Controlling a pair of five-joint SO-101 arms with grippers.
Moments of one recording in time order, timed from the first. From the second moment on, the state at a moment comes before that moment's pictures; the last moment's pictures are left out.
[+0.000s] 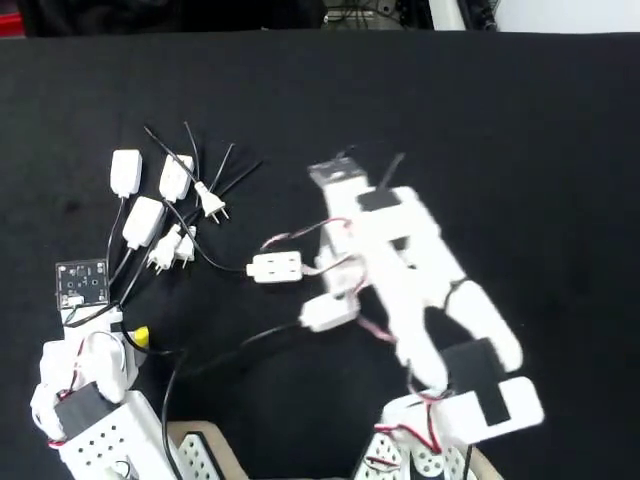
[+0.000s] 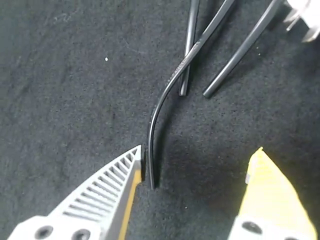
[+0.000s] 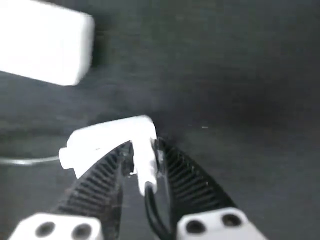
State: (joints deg) left arm -40.6 -104.2 95.9 70.2 -28.2; right arm -12.9 -0.9 32.5 71.8 4.7
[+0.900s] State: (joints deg) left arm -40.6 -104.2 95.9 70.2 -28.2; right arm 2.8 31.2 -1.2 55.1 -4.1
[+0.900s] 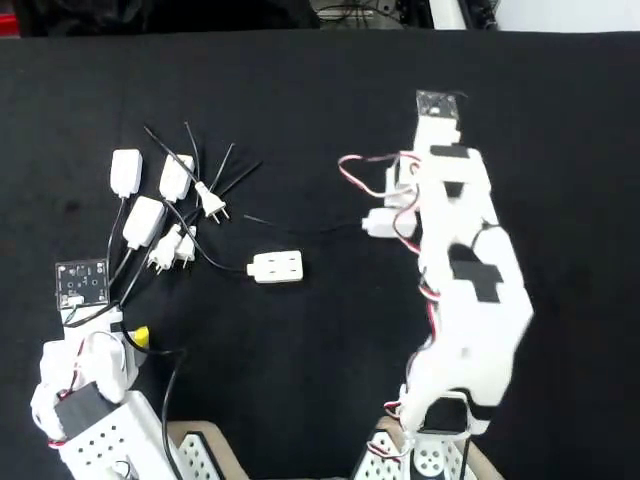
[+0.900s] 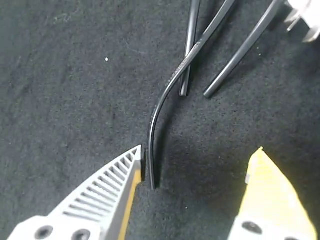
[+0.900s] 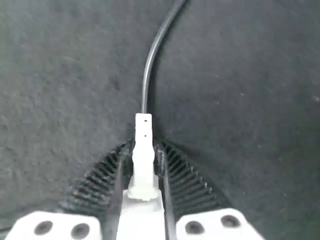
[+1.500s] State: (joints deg) left arm -40.6 -104.2 95.9 70.2 -28.2; right arm 0.0 64.0 -60.6 71.3 -7.7
